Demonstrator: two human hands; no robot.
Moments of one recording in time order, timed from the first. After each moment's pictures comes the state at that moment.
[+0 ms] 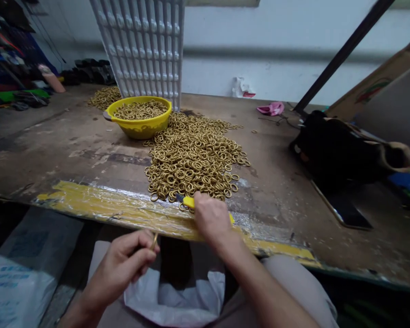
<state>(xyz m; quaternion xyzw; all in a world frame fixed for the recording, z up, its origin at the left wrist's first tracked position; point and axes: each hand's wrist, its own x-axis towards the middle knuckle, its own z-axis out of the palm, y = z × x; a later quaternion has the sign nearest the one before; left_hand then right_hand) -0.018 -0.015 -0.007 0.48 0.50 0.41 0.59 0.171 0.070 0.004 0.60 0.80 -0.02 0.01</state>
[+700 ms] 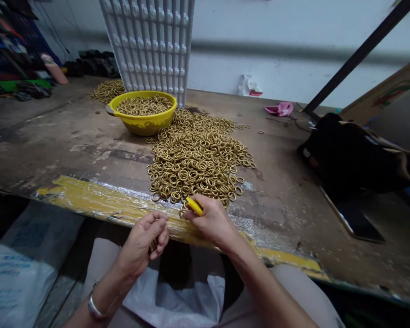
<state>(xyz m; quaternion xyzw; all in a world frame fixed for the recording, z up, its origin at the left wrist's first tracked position) 0.007 0.017 -0.028 0.25 0.43 0.50 0.71 0.183 0.083 -0.002 0.50 0.74 -0.37 -0.23</state>
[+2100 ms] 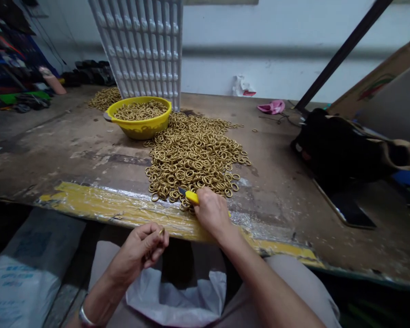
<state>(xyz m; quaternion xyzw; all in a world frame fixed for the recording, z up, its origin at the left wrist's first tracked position) -0.007 0.000 -0.028 0.34 0.39 0.45 0.72 0.183 0.093 -0.011 0.60 0.79 -0.02 -0.08</state>
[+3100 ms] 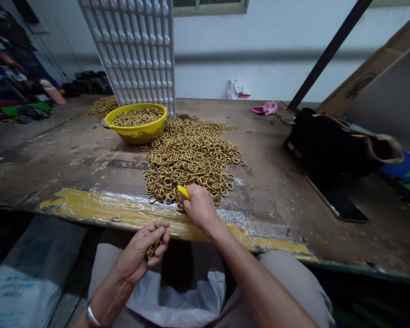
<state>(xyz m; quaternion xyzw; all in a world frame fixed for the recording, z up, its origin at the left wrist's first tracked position) 0.008 0.004 -0.030 0.21 0.41 0.45 0.76 0.168 0.098 -0.009 0.58 0.76 -0.18 -0.23</state>
